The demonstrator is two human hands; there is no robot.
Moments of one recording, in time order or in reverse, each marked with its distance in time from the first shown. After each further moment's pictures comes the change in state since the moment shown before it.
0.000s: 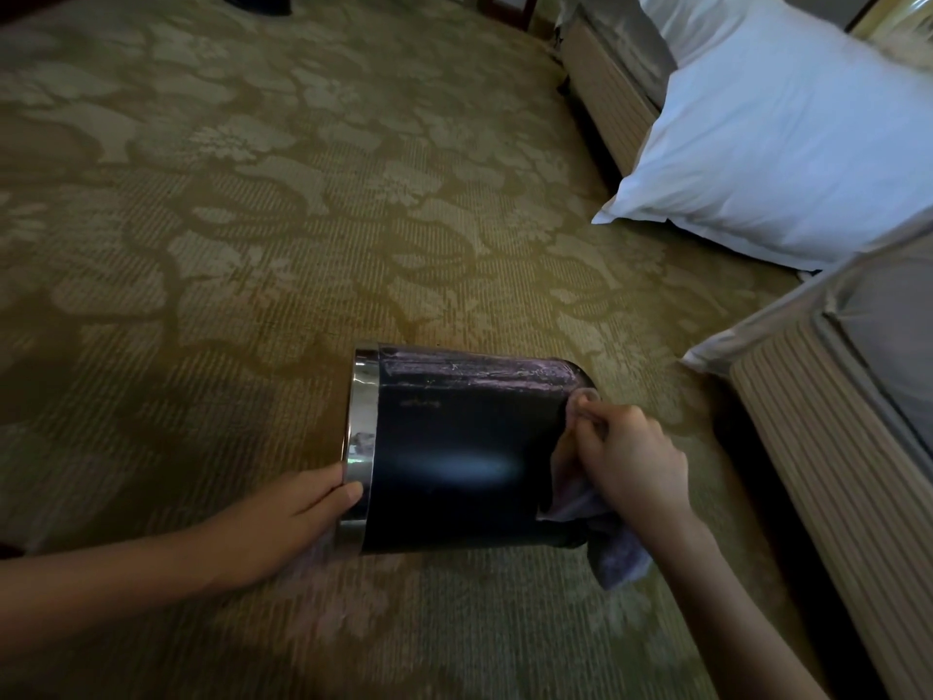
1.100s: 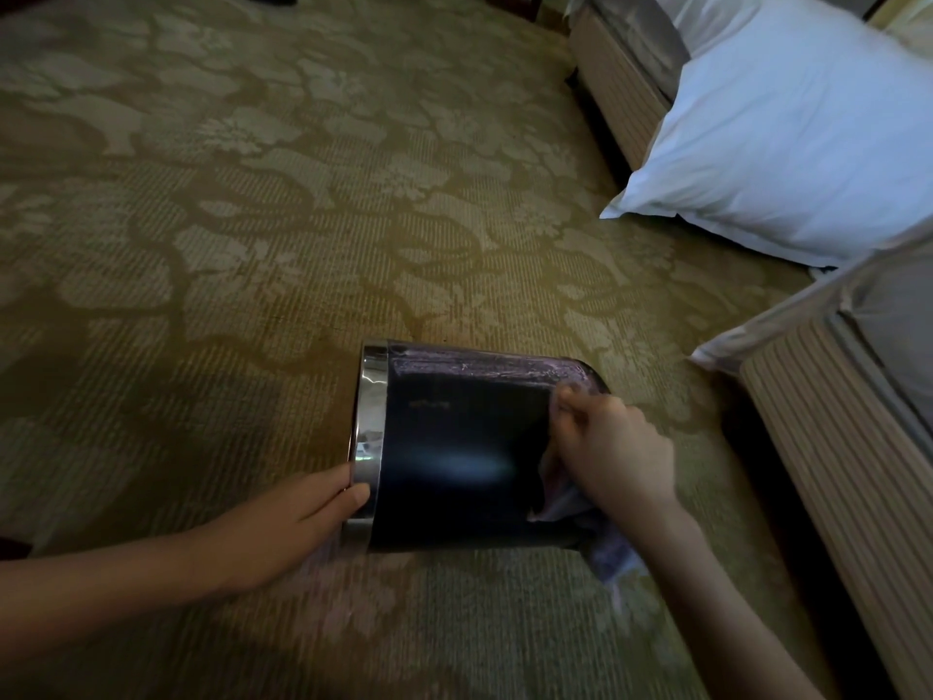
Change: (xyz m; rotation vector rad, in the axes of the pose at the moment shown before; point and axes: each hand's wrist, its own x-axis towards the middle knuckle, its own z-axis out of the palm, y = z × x) left_hand -0.002 -0.003 0.000 0.045 -0.026 0.041; right_hand -0.001 -0.027 0.006 -0.123 0.010 -0.065
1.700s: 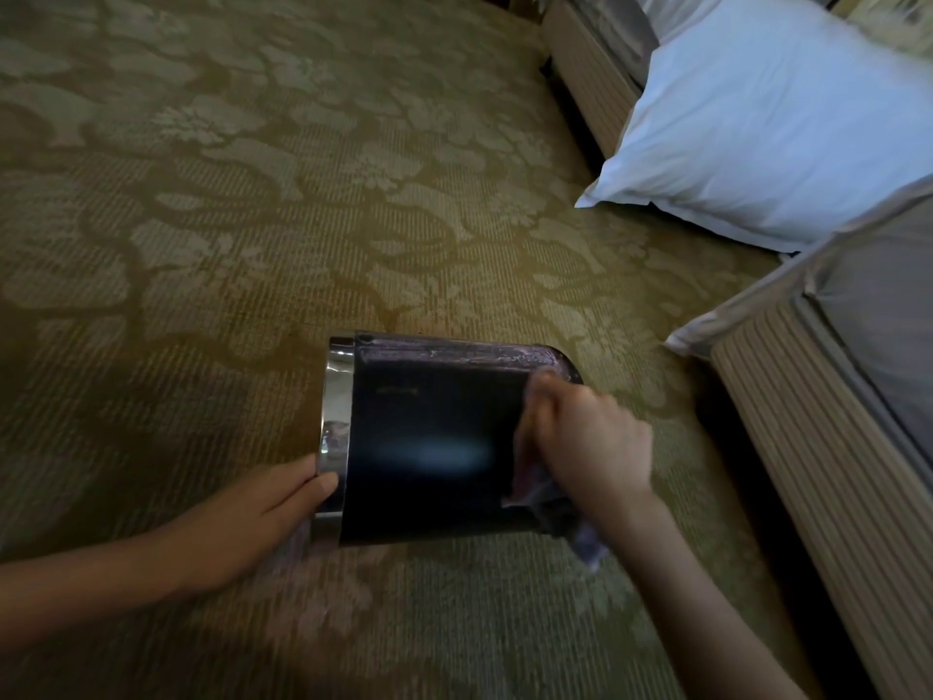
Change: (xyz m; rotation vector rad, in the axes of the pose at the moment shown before) left_hand 0.004 -0.002 0.000 -0.060 0.022 0.027; right_hand -0.001 0.012 0.005 -0.080 0.071 -0.072
